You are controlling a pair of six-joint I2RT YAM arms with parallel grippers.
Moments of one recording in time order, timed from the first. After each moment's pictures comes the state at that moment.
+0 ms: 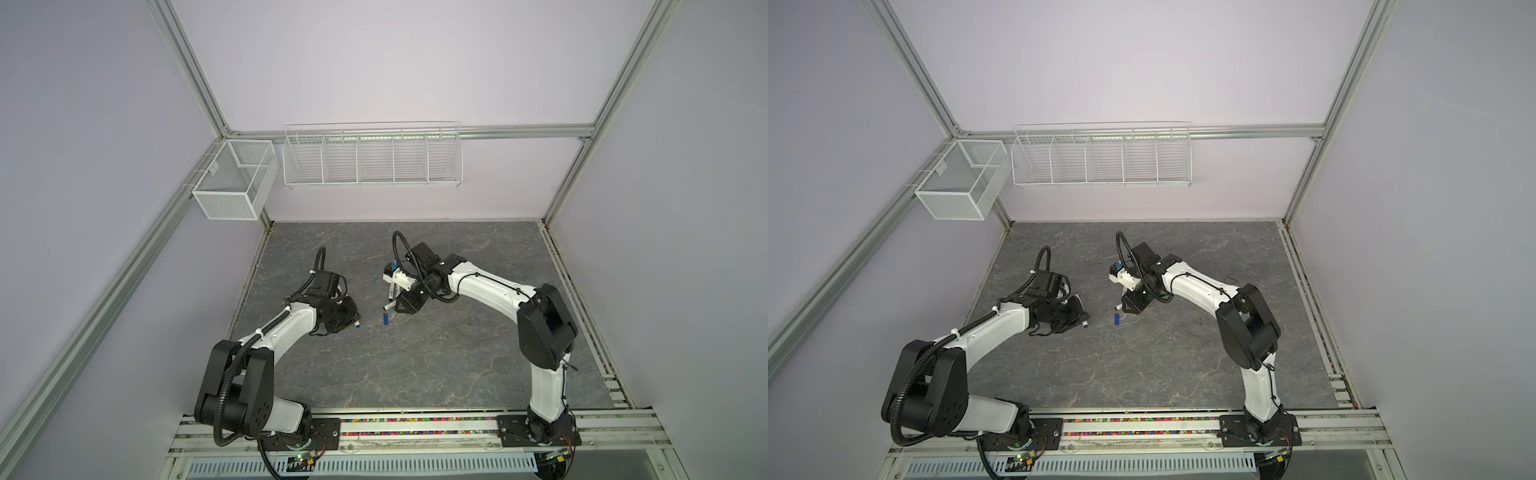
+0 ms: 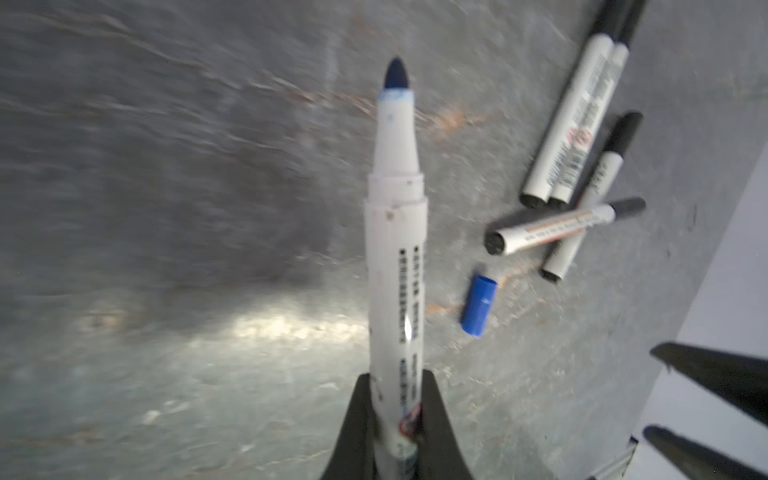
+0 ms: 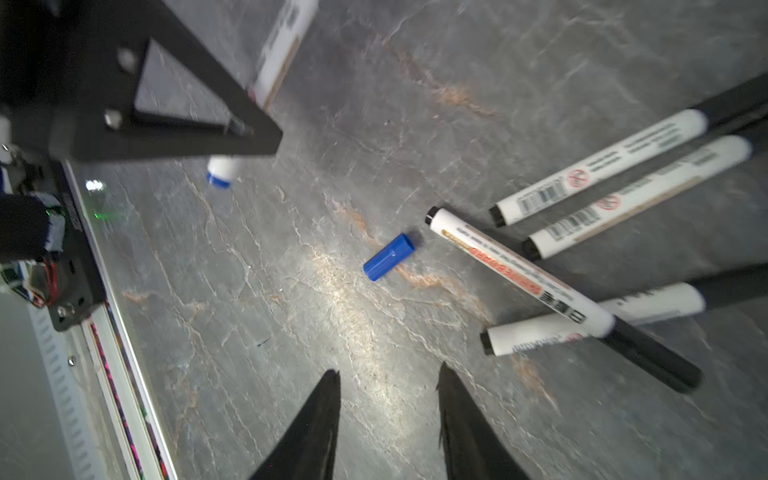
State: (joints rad) left arm -0.27 1.43 0.78 -0.47 0.32 -0.71; right arm 0.76 2.02 1.61 -0.80 -0.37 -0.20
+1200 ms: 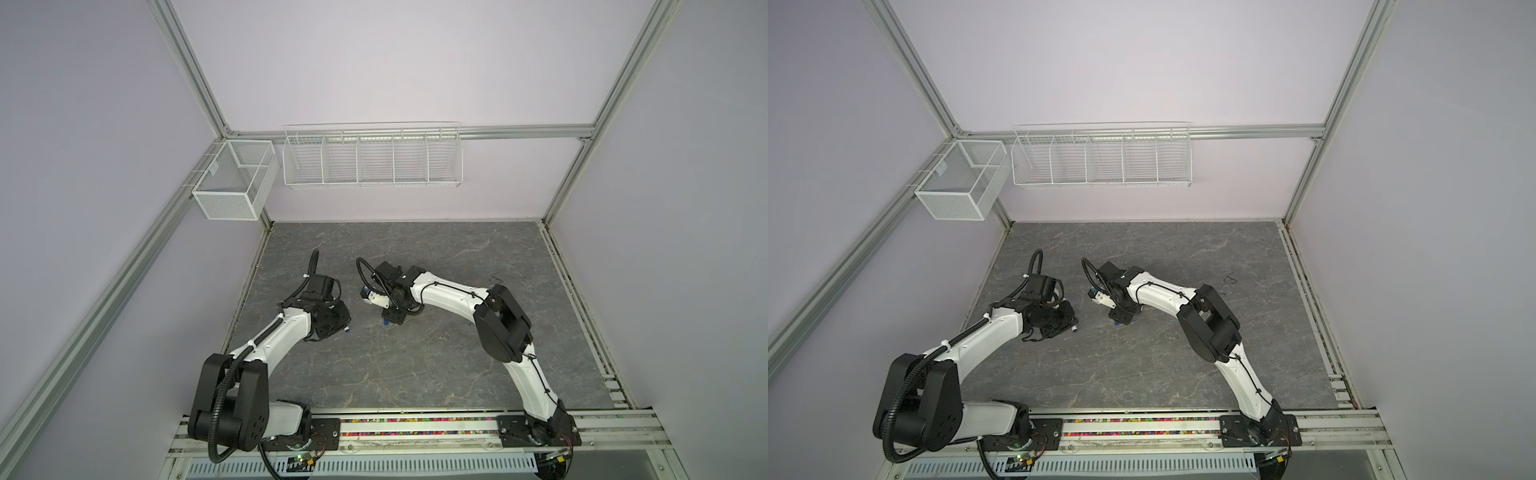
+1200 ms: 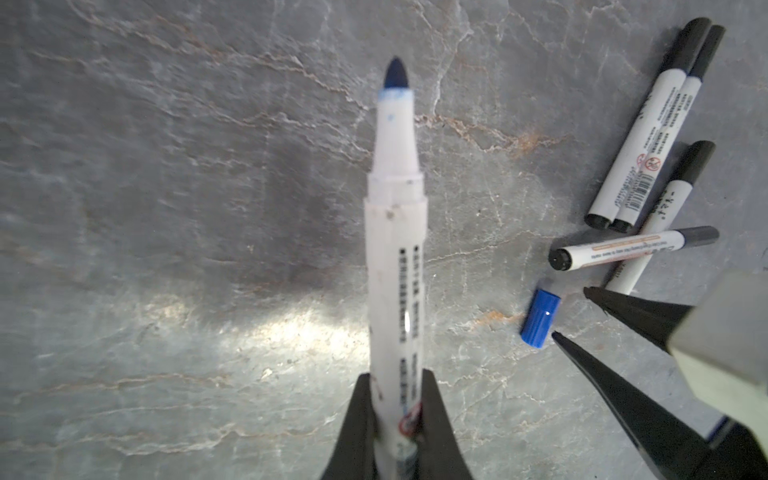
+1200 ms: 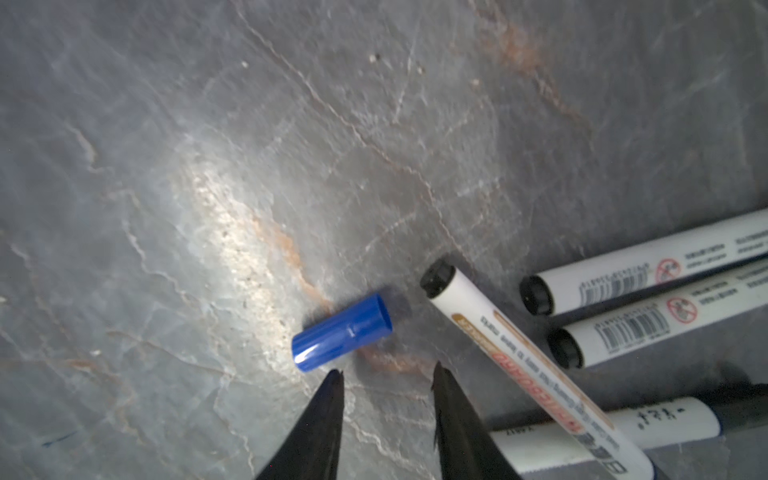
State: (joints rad) left arm -0.26 1.36 0.76 -0.55 0.21 -0.68; right arm 0.89 2.24 1.81 -0.87 -0.01 -0.35
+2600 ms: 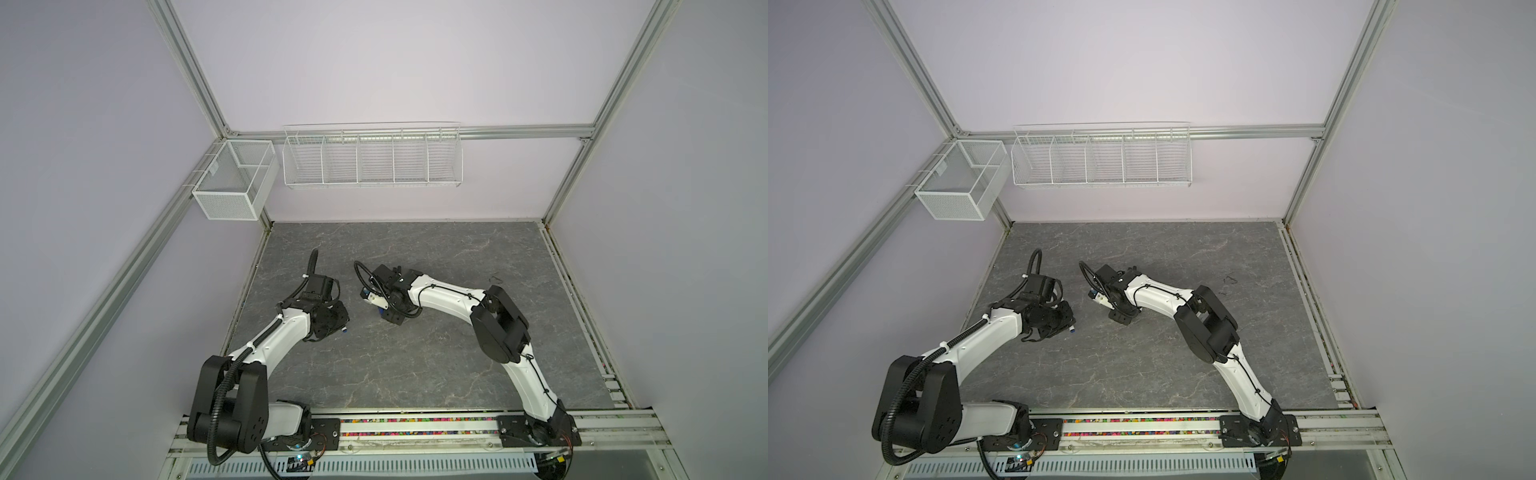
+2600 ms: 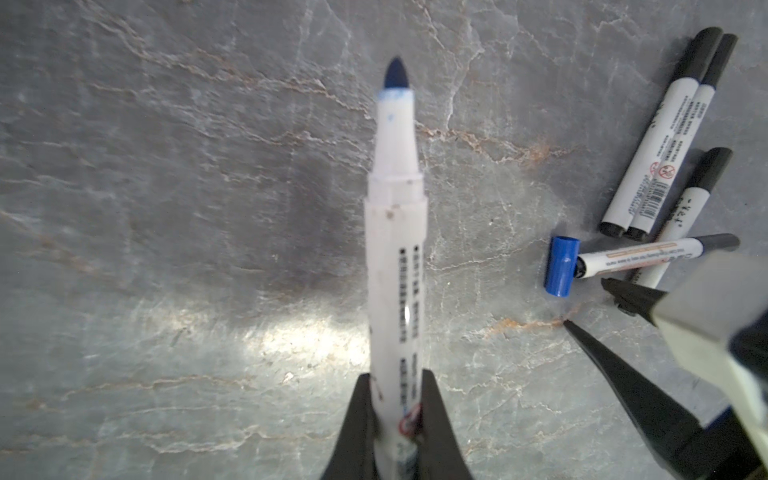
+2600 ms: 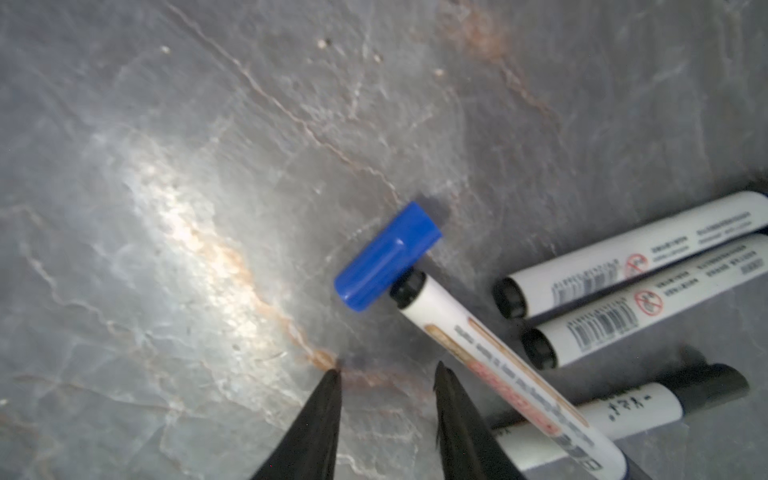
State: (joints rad) left arm -0.26 1.35 0.76 -0.55 0.18 -0.66; right arm 0.89 2.25 1.79 -0.83 0.09 -0.32
